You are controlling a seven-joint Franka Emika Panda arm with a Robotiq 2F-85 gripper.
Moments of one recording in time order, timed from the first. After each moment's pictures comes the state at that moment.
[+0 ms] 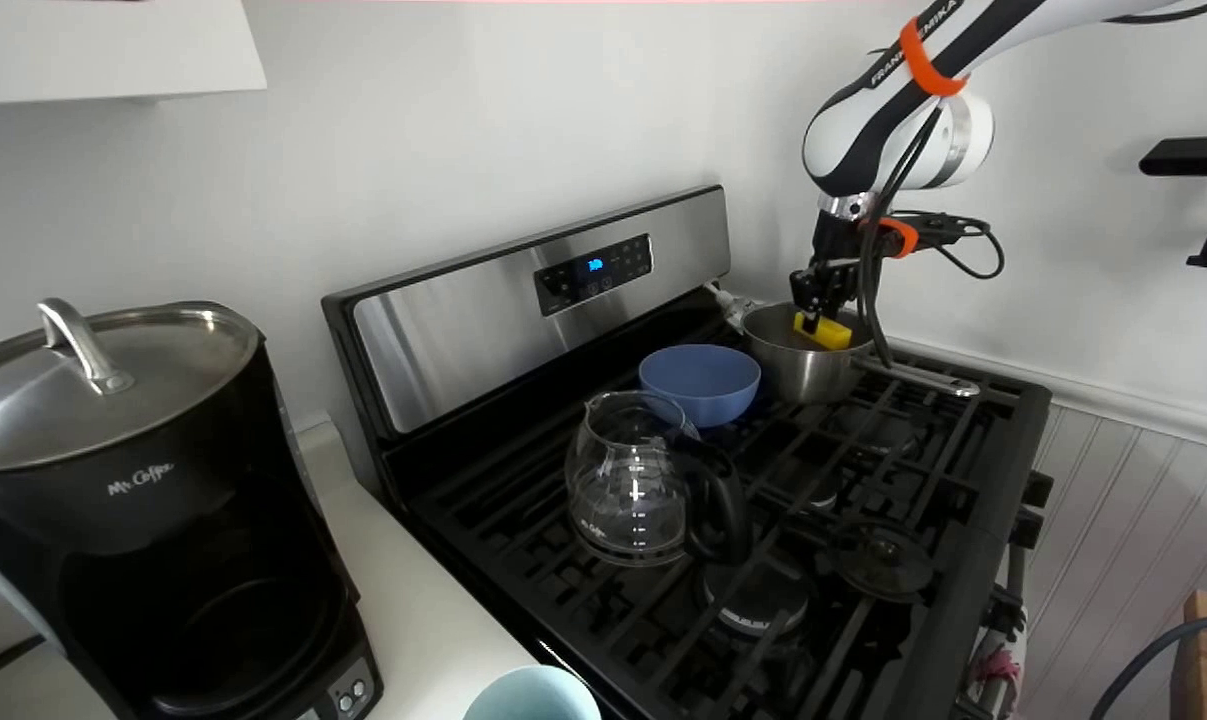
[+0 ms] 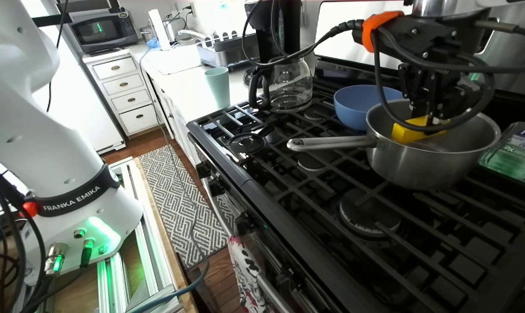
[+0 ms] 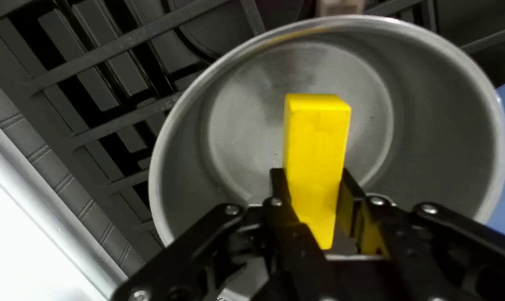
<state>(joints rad) -0.34 0.30 -0.21 -2.01 0.11 2.44 -0.22</state>
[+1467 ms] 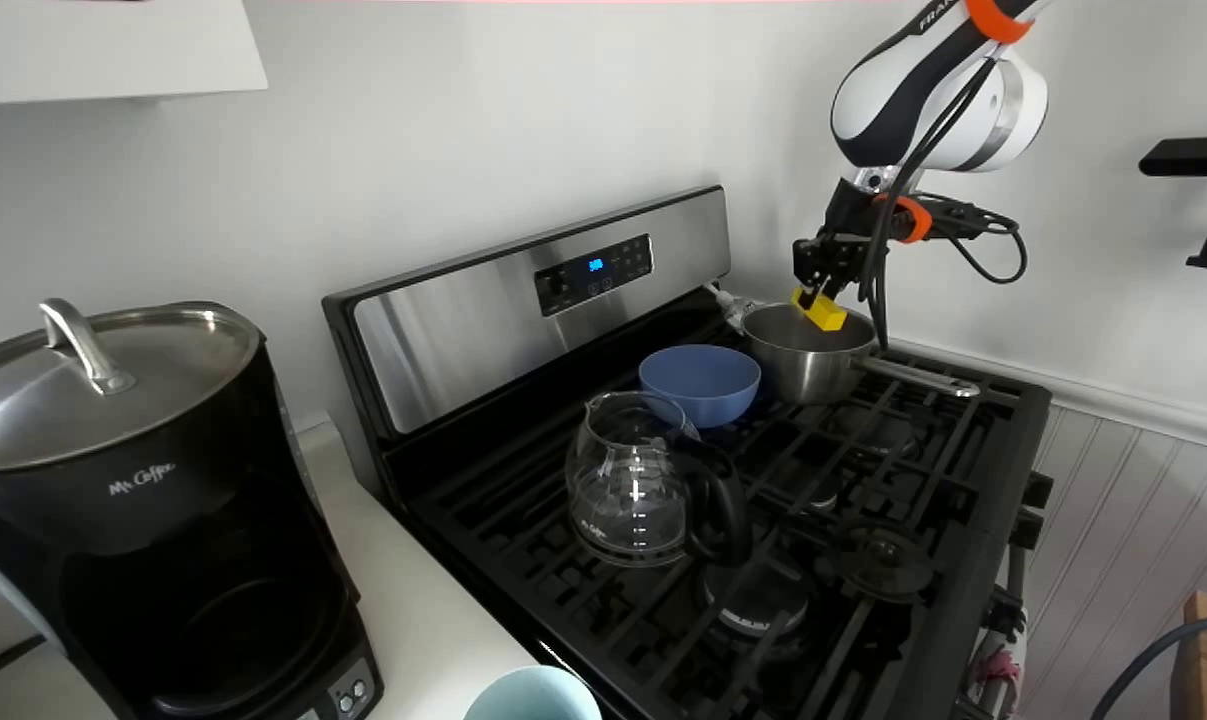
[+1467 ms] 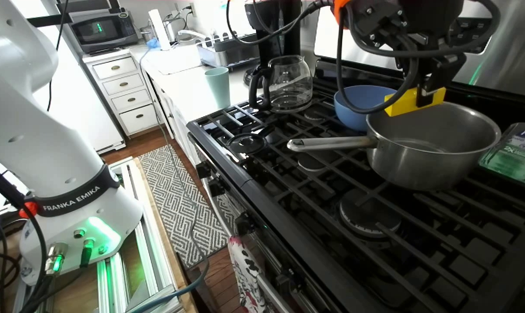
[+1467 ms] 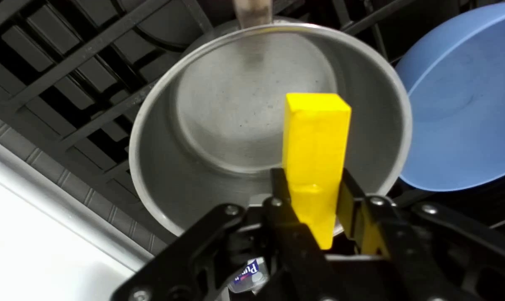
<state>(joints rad) -0.32 0.13 -0.21 -2.17 0.22 2.59 -0.14</state>
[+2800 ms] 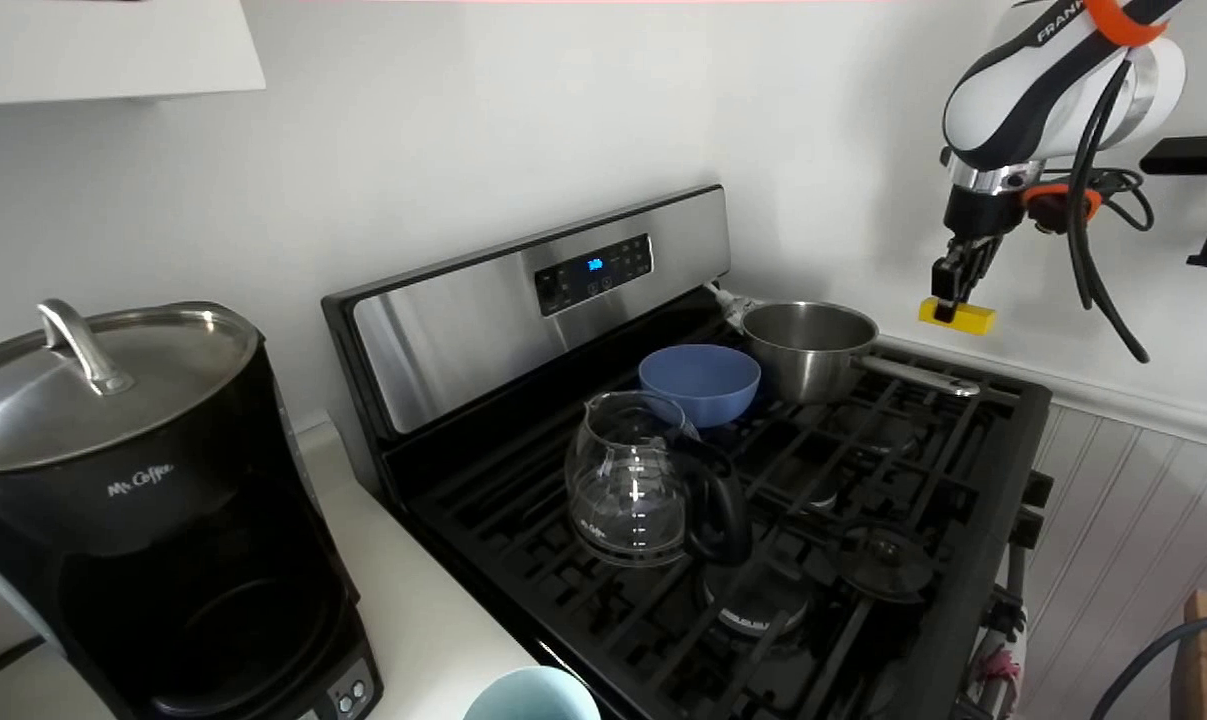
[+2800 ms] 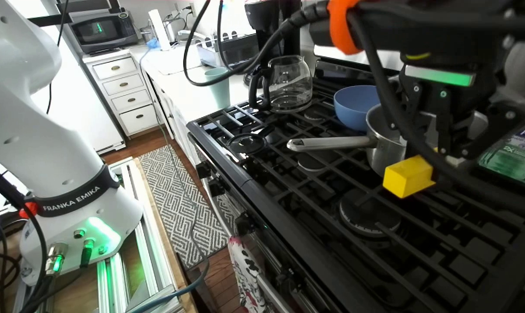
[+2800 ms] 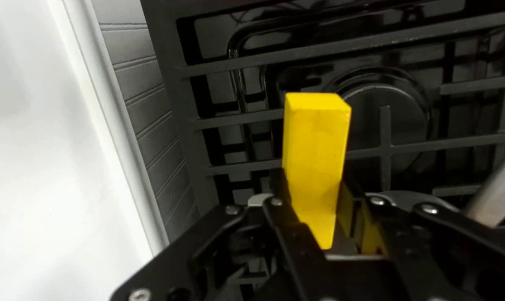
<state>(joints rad) -0.38 0.06 -0.38 -2.24 -0.07 2.43 -0.54</state>
